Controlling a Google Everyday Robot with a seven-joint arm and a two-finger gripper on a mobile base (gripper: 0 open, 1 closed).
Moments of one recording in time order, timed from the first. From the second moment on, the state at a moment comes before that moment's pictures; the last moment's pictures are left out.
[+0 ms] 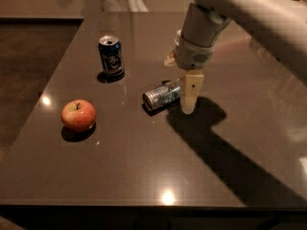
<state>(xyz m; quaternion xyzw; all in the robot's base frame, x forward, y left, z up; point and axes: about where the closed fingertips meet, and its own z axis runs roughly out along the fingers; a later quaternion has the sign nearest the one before) 0.563 -0.081 0.866 -0.76 0.63 0.05 0.11</state>
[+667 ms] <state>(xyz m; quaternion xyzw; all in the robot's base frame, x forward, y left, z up) 0.553 -0.058 0.844 -0.79 0.61 0.05 0.07</state>
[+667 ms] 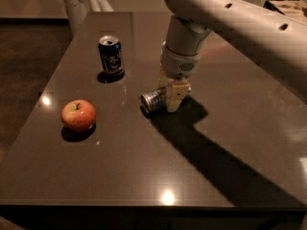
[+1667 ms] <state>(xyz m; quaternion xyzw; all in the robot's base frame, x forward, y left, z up) 0.538 -0.071 0.935 -0.76 0.63 0.04 0.11</state>
